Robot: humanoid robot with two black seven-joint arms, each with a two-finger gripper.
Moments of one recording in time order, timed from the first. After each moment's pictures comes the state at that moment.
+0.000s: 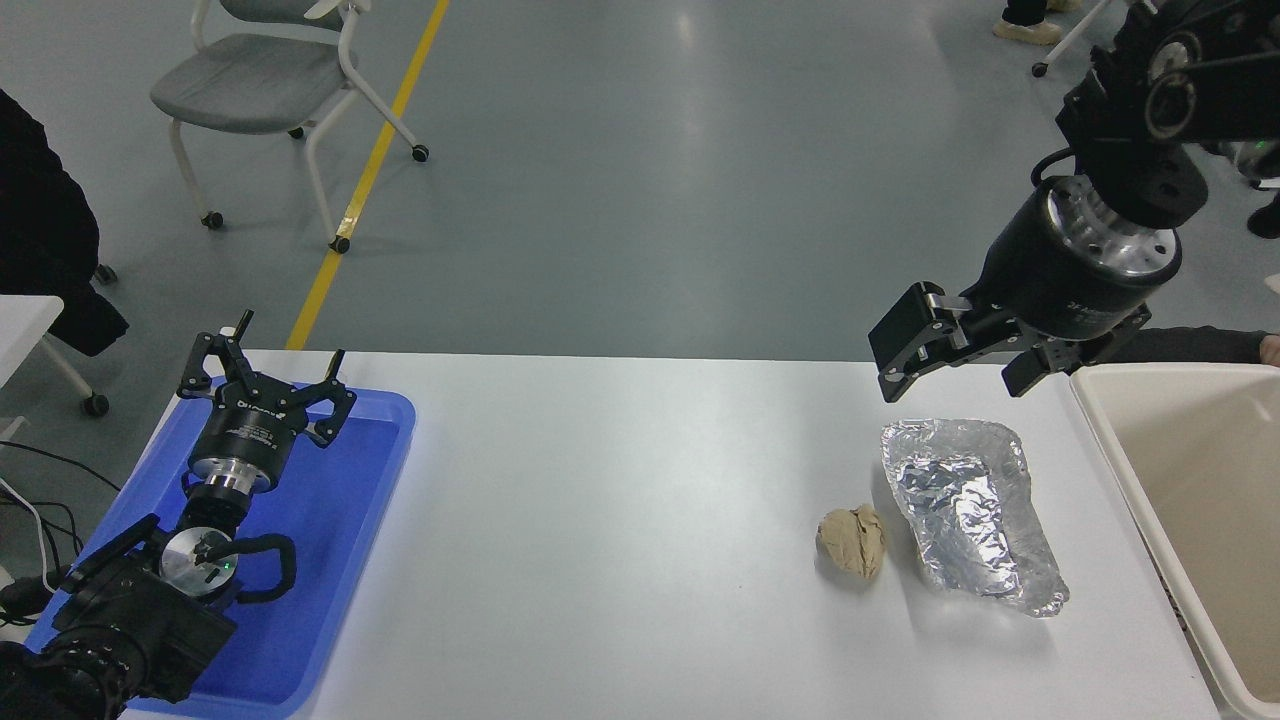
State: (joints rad) left arm -0.64 0.20 -0.88 -0.19 -0.21 -0.79 -0.31; right arm 2.46 -0.24 -1.35 1.54 -0.10 0.78 0.05
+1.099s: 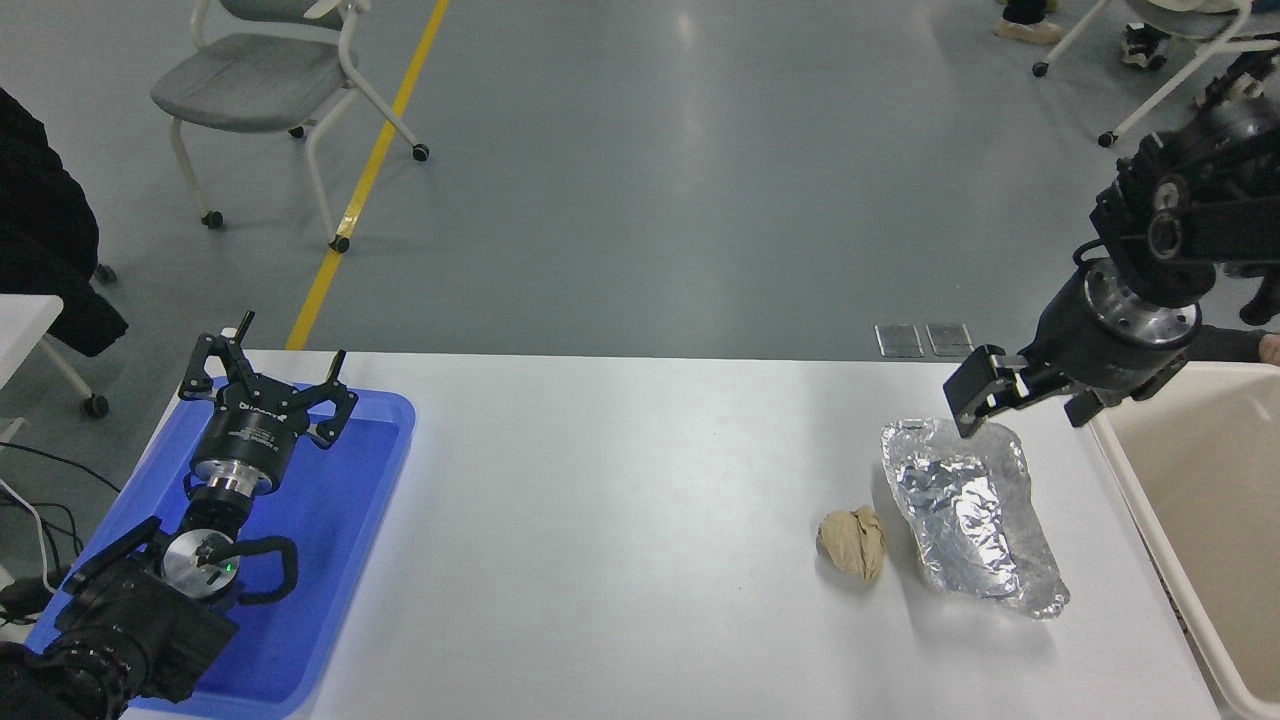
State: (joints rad) left arm -0.63 0.20 -0.88 -0.20 -0.21 -0.79 -0.31; right arm 1.88 -0.47 -1.21 1.24 -0.52 0.60 0.05
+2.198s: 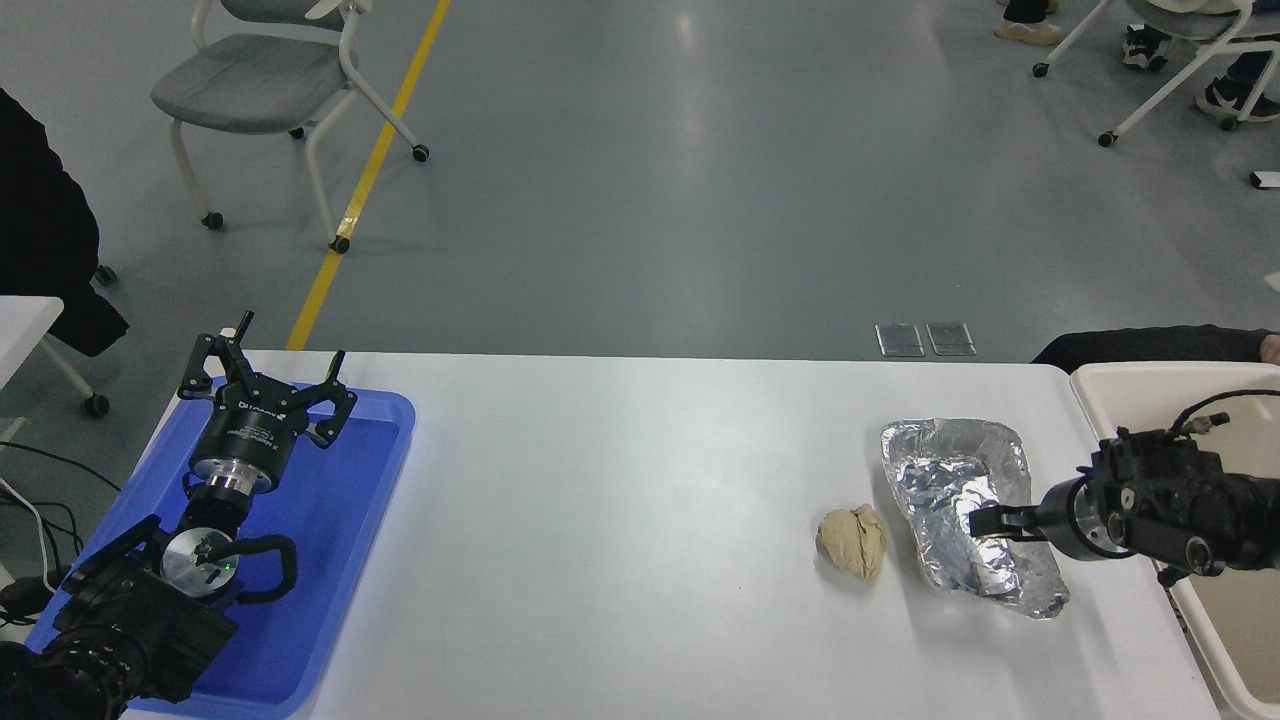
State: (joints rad) left arm -0.63 0.20 -0.88 -0.20 -0.21 -0.79 -0.31; right arm 0.99 -0.47 -0.62 0.69 -0.84 0.23 0.02
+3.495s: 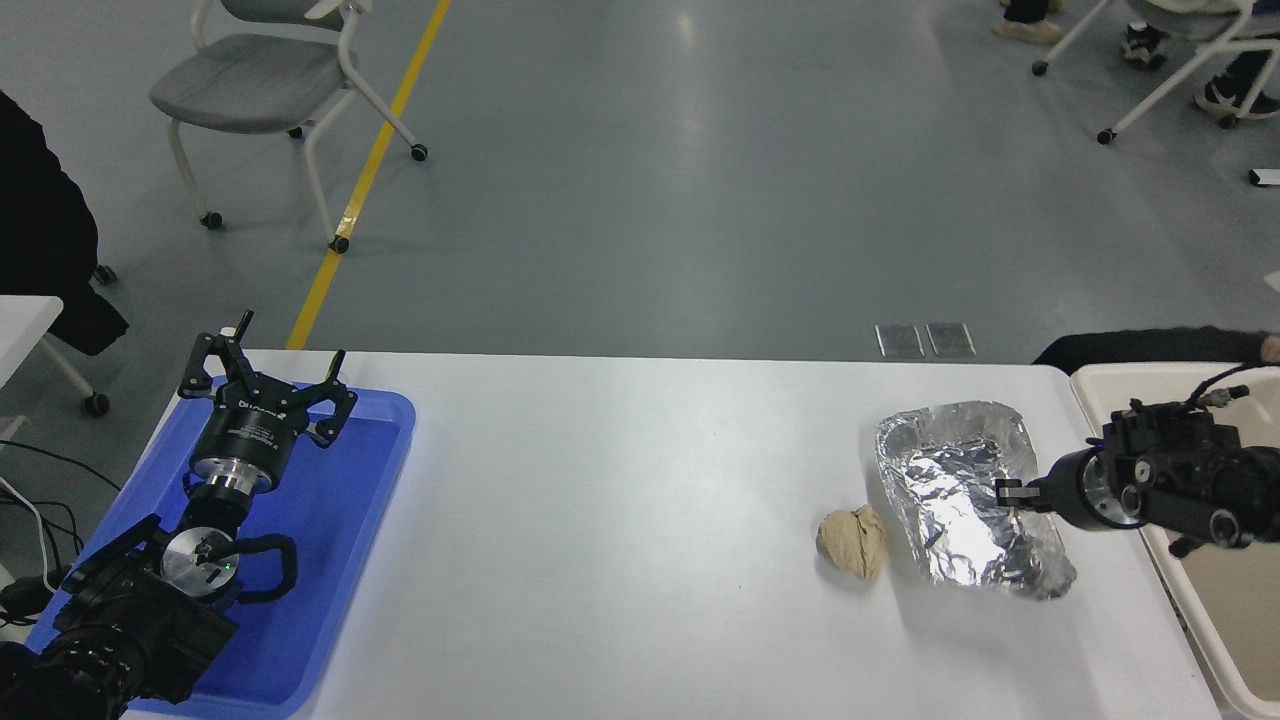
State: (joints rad) left arm -0.64 0.20 -0.88 -0.20 -0.21 -0.79 -0.31; right arm 1.29 -0.63 -0.74 0.93 -0.85 0.30 0.00
